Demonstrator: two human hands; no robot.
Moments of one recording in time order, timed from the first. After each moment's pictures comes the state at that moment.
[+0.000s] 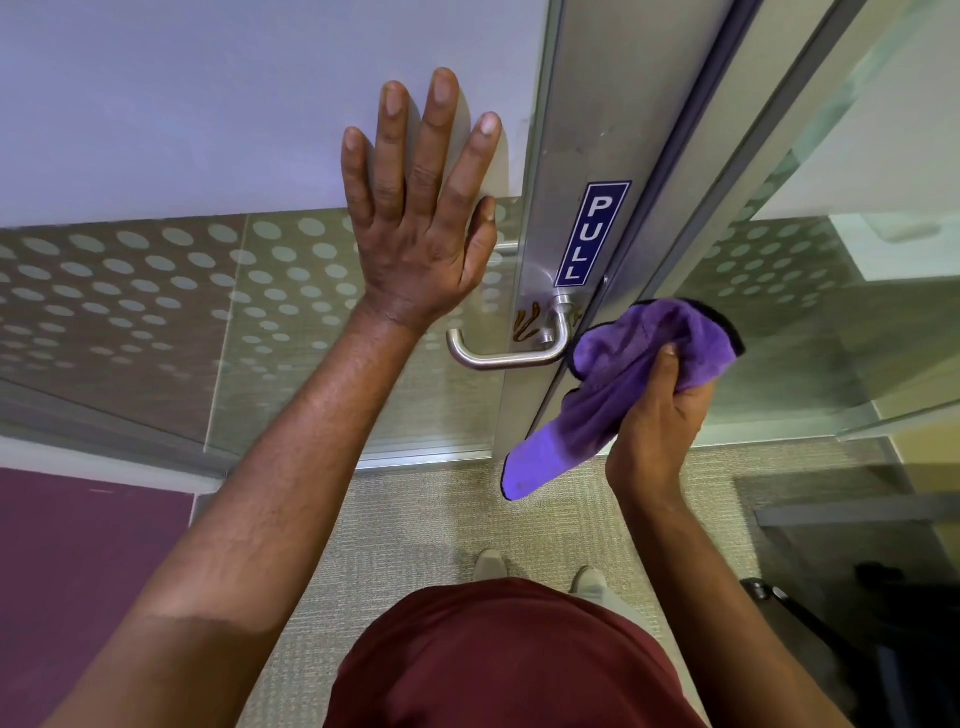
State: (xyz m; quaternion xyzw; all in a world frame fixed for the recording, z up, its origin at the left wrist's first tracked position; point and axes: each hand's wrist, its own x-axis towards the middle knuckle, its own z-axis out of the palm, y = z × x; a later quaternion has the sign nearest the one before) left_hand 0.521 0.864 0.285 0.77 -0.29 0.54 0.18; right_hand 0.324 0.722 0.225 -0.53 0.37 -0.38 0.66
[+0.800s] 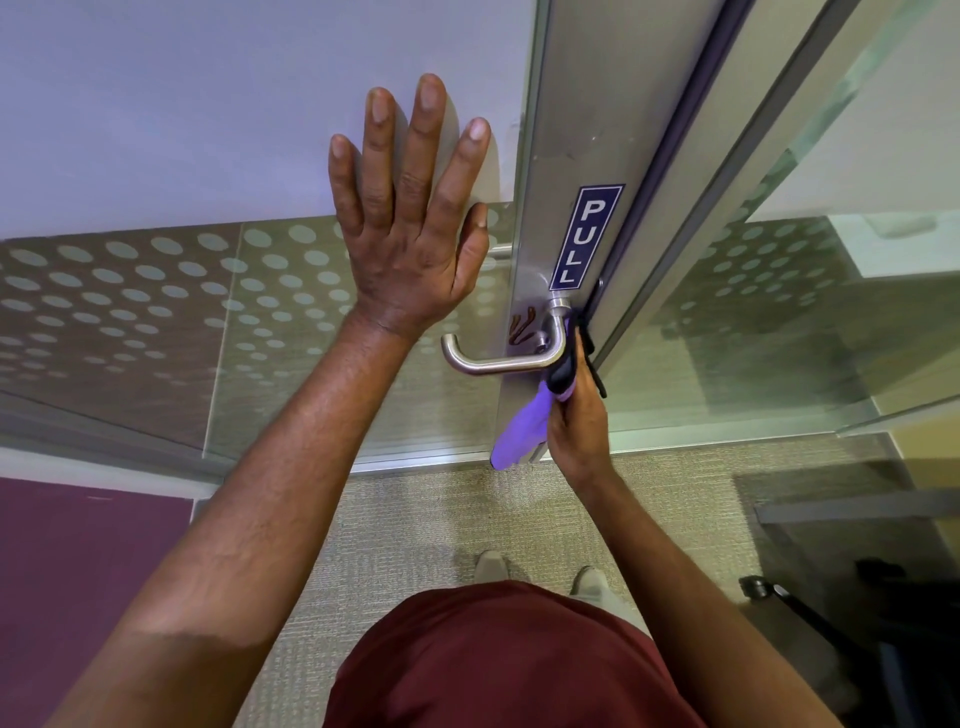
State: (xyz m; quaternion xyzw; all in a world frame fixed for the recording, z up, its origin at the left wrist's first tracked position) left_hand 0.521 0.864 0.284 0.78 -0.28 0.54 0.15; right_hand 0.349 0.723 0.131 -0.81 0.18 -0.16 0.53
